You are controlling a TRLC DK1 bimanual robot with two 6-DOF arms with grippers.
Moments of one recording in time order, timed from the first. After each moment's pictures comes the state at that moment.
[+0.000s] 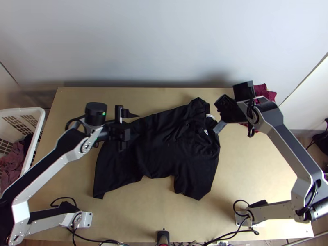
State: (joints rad) left arm -0.43 1.31 1.11 -0.36 0.36 1.26; right arm 0.32 1.51 1.46 -0.88 -0.18 -0.47
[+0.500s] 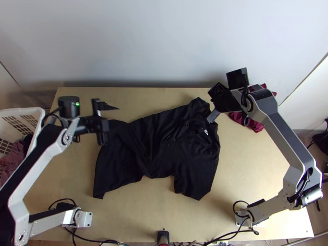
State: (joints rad) left arm -0.14 1.29 1.11 -0.42 0.51 1.31; right arm 0.36 1.64 1.68 -0.92 -0.19 -0.44
